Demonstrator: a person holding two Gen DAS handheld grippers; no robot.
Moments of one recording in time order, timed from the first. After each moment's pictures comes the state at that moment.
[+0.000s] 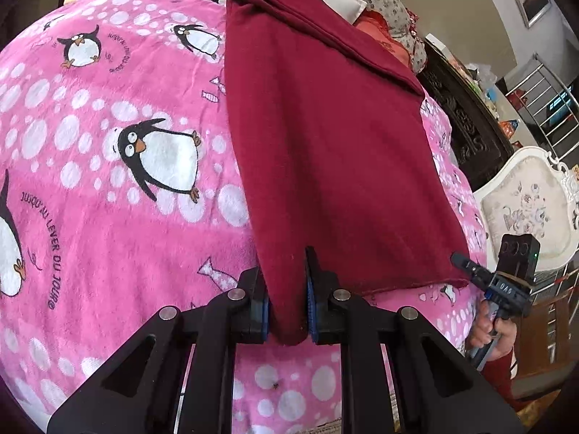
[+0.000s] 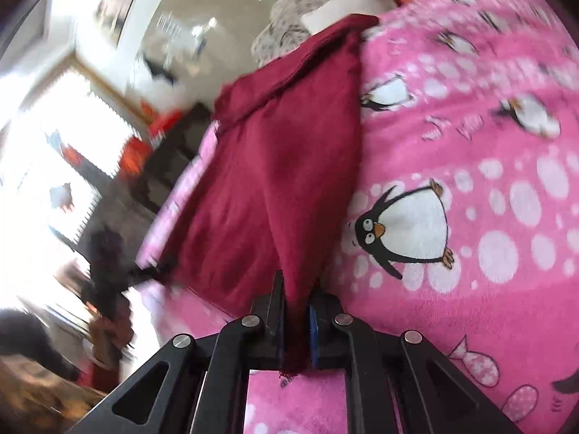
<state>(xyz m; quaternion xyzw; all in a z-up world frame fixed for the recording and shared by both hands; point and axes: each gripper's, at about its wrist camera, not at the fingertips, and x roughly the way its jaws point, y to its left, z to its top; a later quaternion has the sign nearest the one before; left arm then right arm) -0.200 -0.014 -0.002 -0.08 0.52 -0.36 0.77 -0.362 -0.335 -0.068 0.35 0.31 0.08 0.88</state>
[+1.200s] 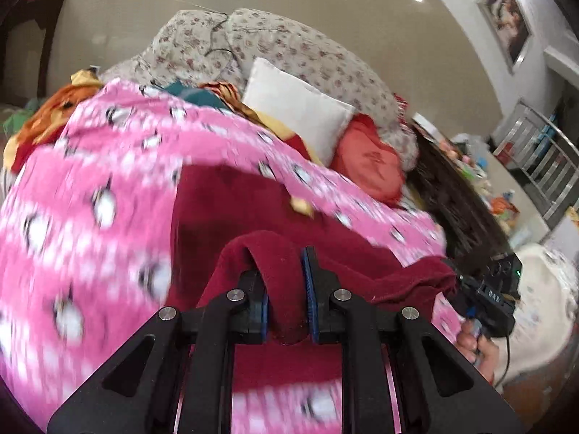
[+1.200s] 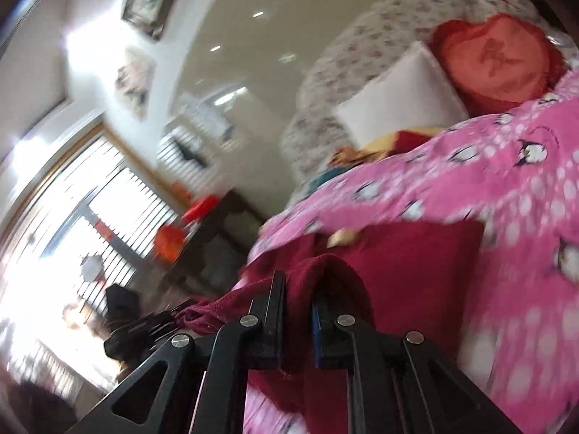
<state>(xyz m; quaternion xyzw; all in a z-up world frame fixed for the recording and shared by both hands) 0.062 -0.129 0.142 -0.12 0.40 -0.36 0.84 -0.121 -0.489 0.073 0.38 0.16 0.08 0.91</state>
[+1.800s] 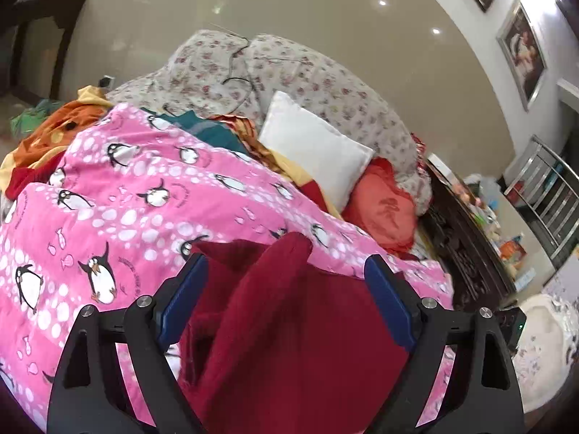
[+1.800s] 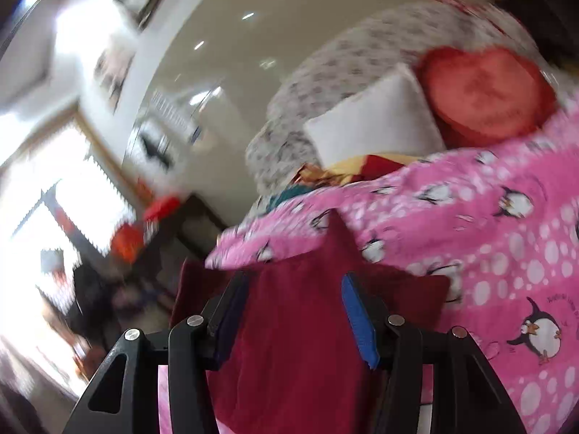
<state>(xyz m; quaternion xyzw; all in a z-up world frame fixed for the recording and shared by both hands) 0.110 -0.123 0.160 -0.17 0.37 -0.34 0.85 -0.103 -0.494 0.096 0.30 0.18 0.03 0.94</state>
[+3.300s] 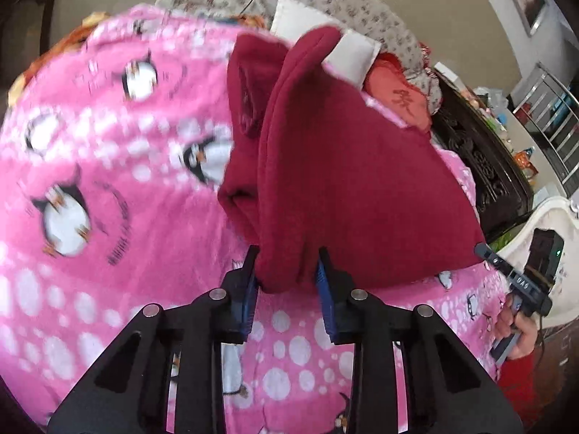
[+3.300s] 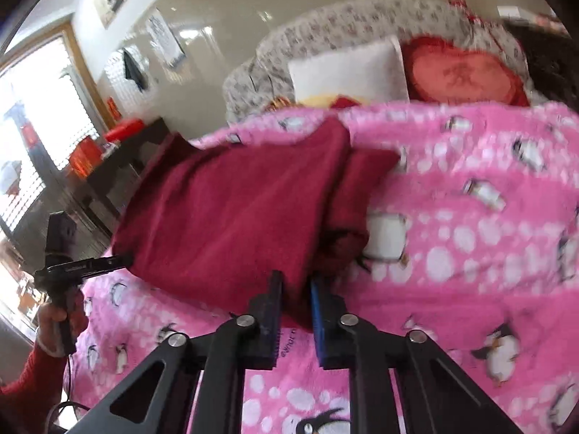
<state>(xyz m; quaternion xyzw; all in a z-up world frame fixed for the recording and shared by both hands) 0.024 -0.089 0.044 -0.06 0.46 -0.36 0.81 -0.202 -0.429 0.024 0.19 0.28 -0.04 0.94</state>
